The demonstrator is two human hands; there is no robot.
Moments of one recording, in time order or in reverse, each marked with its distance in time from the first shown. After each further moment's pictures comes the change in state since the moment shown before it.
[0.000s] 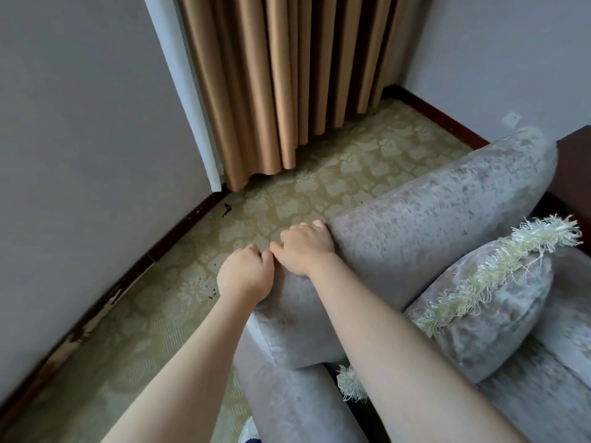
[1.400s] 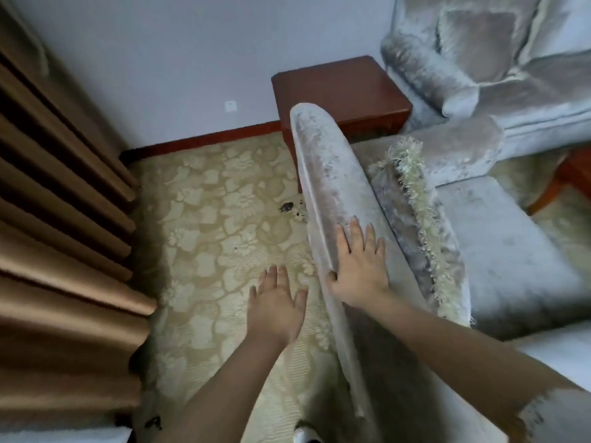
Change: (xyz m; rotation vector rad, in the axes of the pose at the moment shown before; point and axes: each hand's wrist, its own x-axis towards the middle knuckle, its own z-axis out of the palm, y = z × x) left_hand 0.221 0.118 -0.021 0.371 -0.617 1.260; right_hand 0.048 0.059 -0.010 0.096 0.216 1.401
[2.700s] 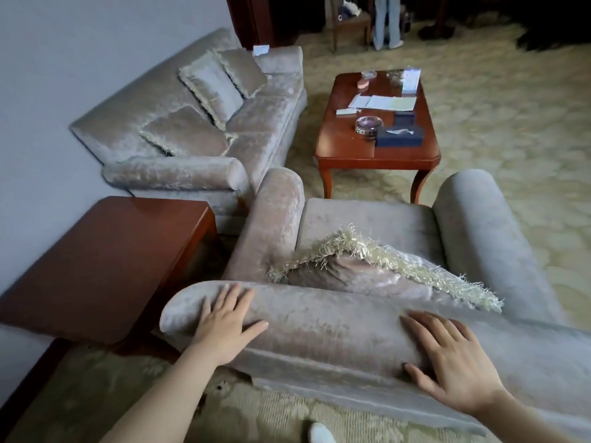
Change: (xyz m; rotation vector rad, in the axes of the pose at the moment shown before) left_hand 0.511 0.079 -0.122 0.643 -0.236 1.287; right_hand 0.079 -0.064 -0.005 0.030 0.189 0.991
